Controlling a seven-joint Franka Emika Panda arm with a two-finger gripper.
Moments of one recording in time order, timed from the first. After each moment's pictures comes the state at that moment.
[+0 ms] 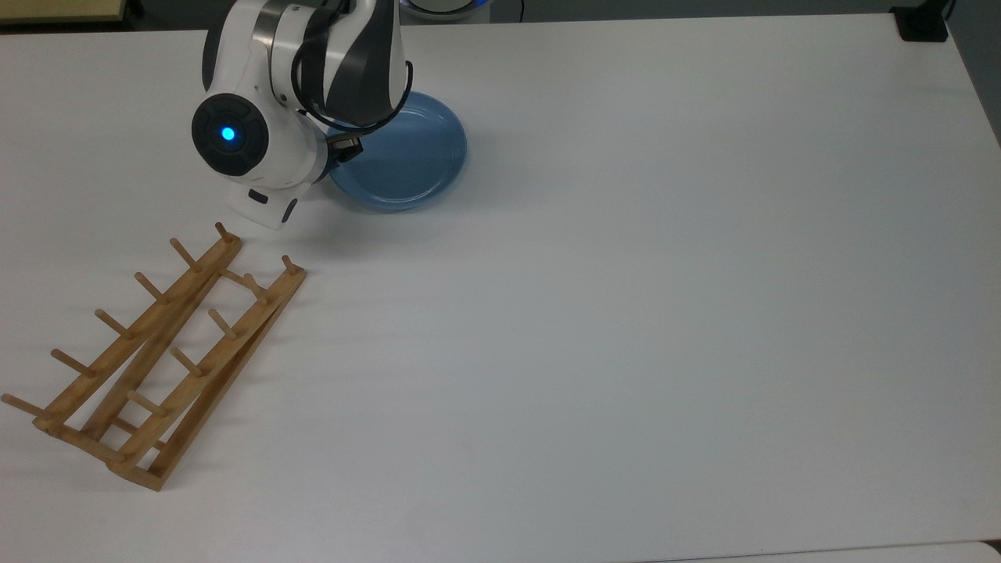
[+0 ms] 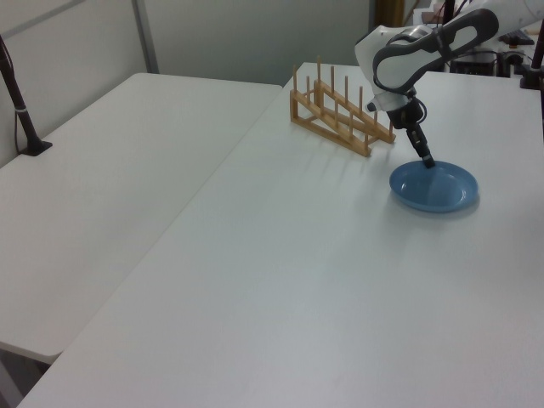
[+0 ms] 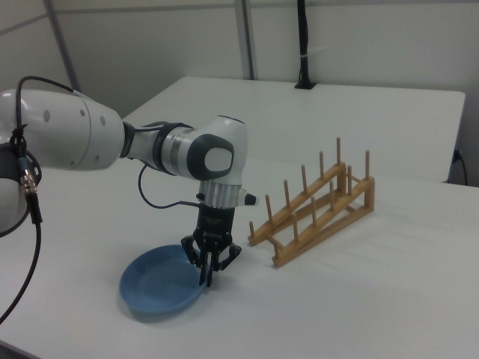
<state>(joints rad) -0.13 0.46 -0.06 -1.71 -0.08 1.65 -0.52</state>
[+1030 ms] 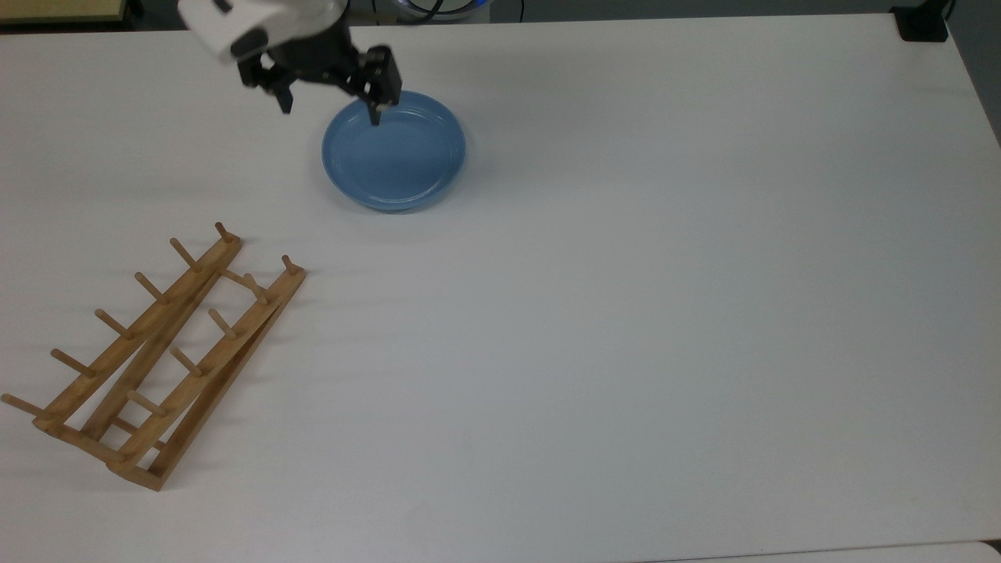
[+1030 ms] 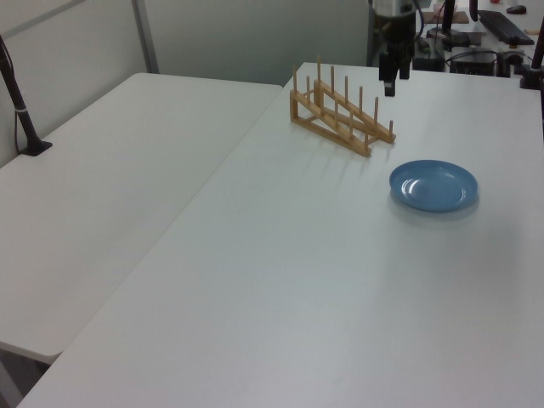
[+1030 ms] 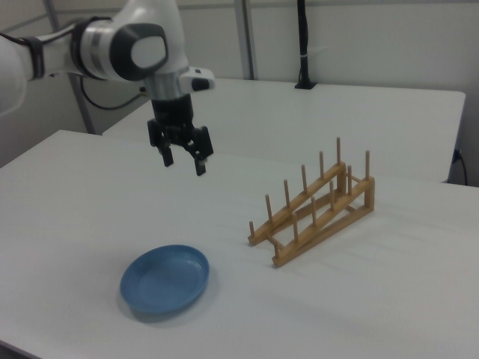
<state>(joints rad) -0.09 0.14 0.01 -1.62 -0.05 1.70 0.02</state>
